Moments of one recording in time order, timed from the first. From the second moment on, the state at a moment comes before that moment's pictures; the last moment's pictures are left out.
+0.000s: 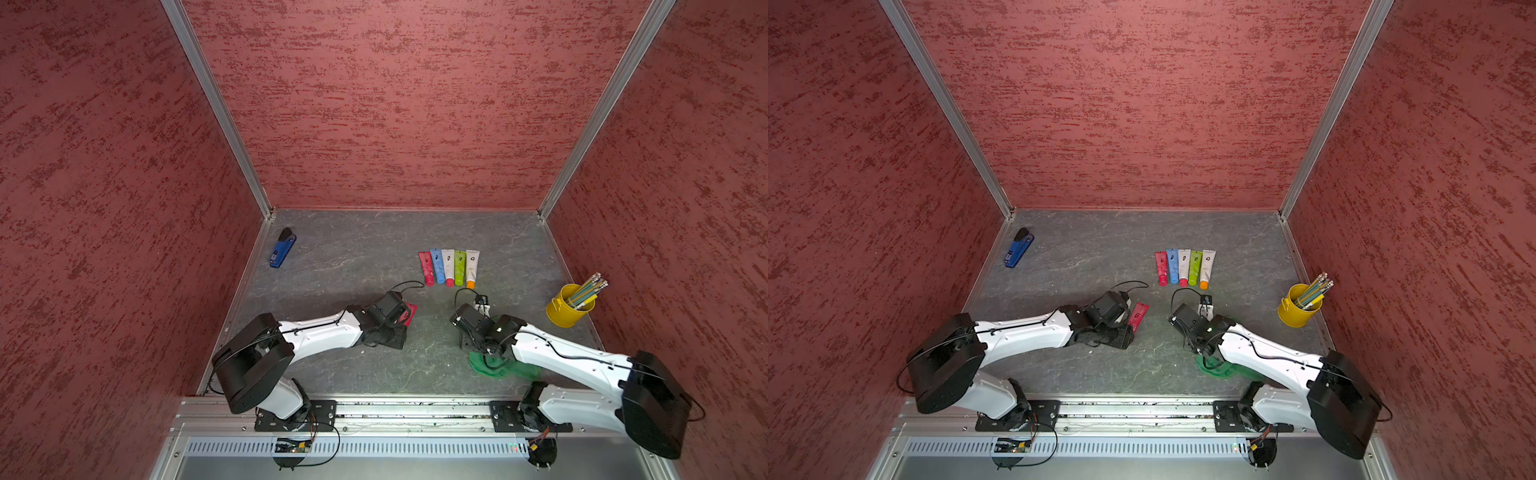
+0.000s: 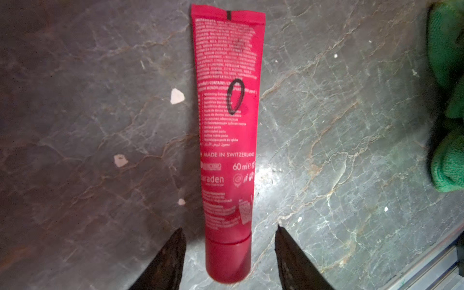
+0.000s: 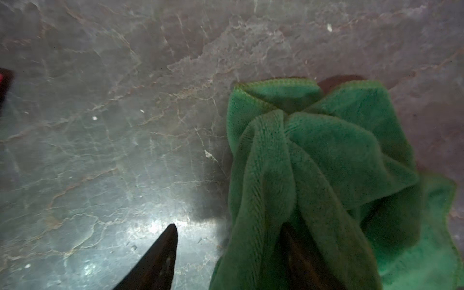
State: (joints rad) left arm -0.89 1.48 0.76 -0.38 0.04 -0.58; right arm 0.84 1.22 0.64 -0.75 0.35 0.93
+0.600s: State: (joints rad) left arm -0.92 1.31 0.63 -0.37 -0.01 -0.52; right arm 0.82 1.13 0.80 -0.38 0.14 0.71
